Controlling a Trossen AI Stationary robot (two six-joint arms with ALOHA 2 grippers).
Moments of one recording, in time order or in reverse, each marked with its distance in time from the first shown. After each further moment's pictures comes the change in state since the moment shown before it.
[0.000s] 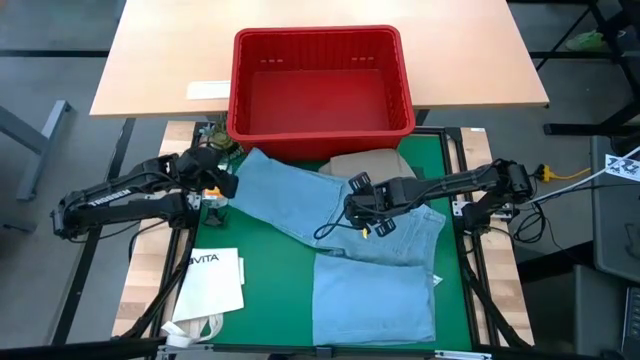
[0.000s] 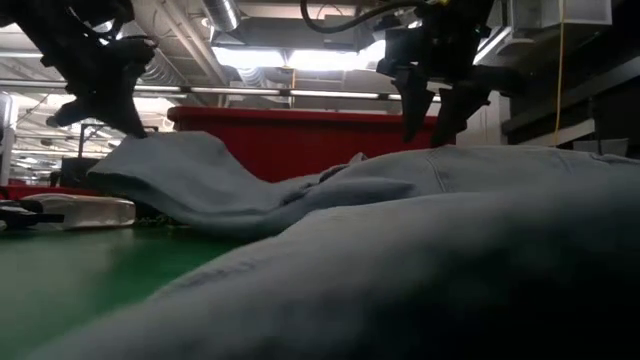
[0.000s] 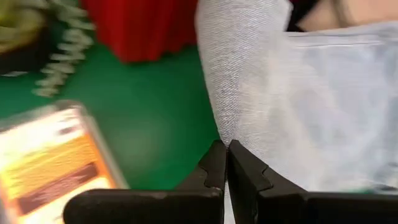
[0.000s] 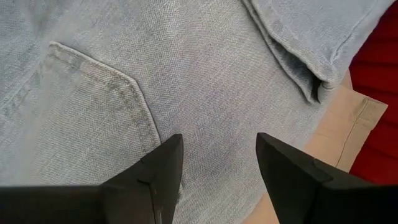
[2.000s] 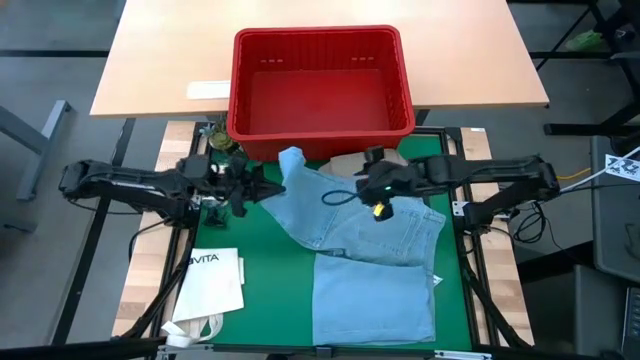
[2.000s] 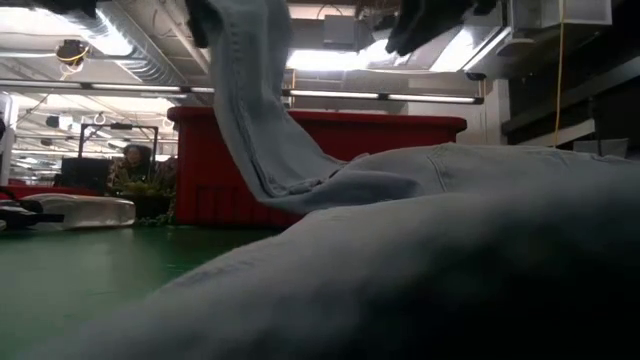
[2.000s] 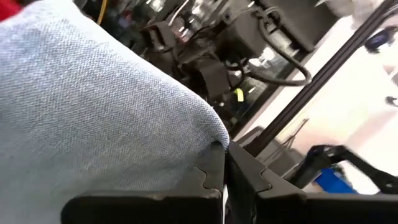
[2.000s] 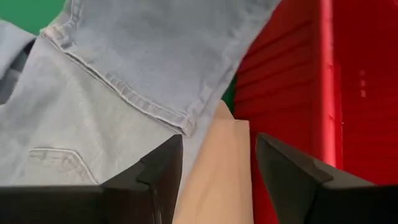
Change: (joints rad) left arm -0.417 0.324 0.002 1.261 0.175 -0.021; right arm -0.045 -0.224 0.100 0.120 0.000 0.084
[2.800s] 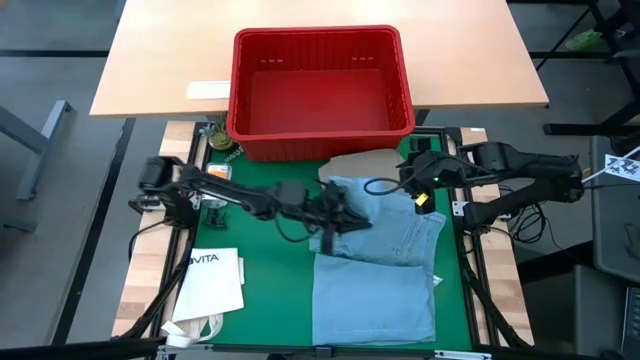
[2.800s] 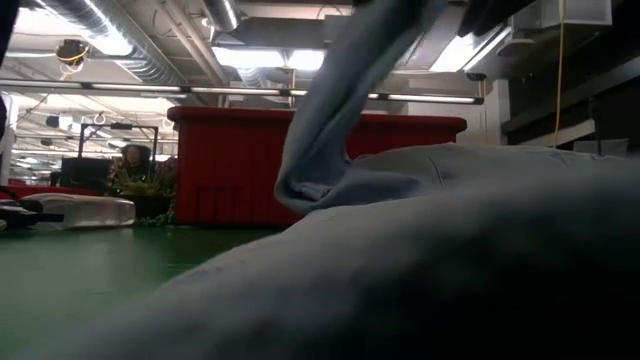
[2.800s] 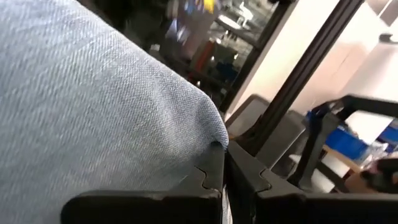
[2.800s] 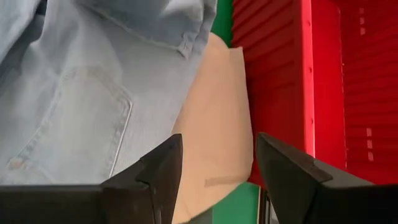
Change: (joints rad) left arm -0.141 0.874 0.646 0.205 0.016 0.187; right arm -0.001 -0.254 0.000 -0.342 0.008 0.134
